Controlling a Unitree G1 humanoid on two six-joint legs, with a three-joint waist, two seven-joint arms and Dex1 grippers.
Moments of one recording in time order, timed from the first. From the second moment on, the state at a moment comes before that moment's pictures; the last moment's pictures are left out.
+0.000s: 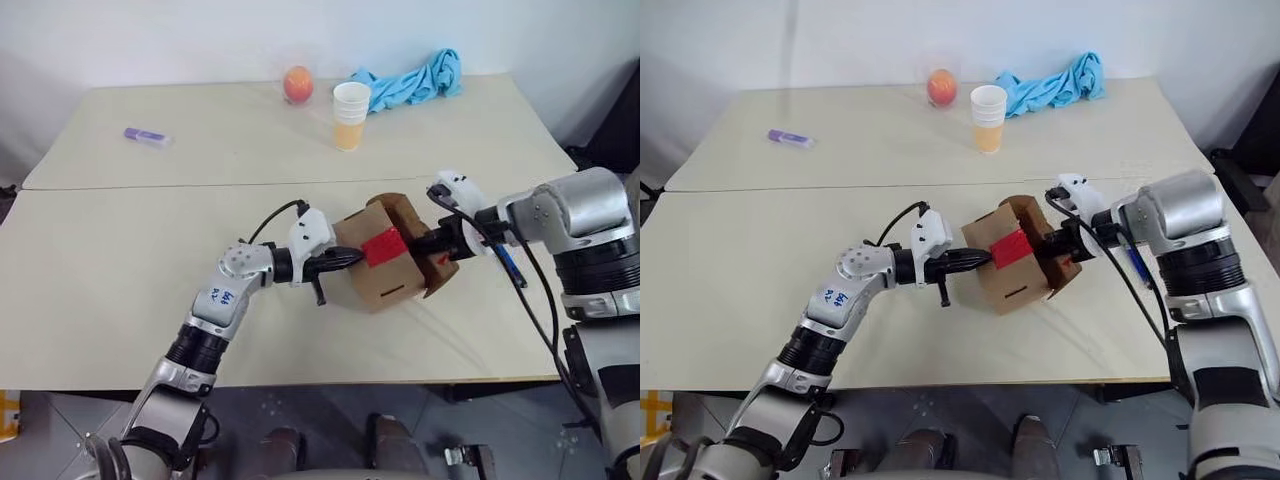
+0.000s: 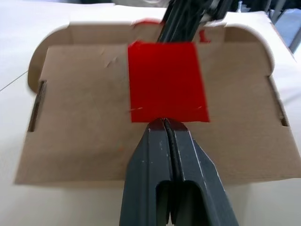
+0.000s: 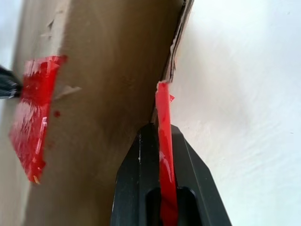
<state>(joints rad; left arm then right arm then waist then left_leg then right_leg) -0.63 0.29 -0.23 0.13 -0.19 0.28 -0.83 -1.06 -0.75 0.22 0.21 0.44 1.51 0.87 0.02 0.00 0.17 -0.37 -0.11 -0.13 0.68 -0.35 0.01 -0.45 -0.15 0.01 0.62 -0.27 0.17</state>
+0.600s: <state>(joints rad) -0.55 0.18 -0.26 0.23 -0.15 0.30 -0.76 -1.21 -0.91 0.35 0.10 0.58 1.61 0.85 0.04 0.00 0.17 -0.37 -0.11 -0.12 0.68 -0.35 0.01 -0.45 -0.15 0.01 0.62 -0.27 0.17</state>
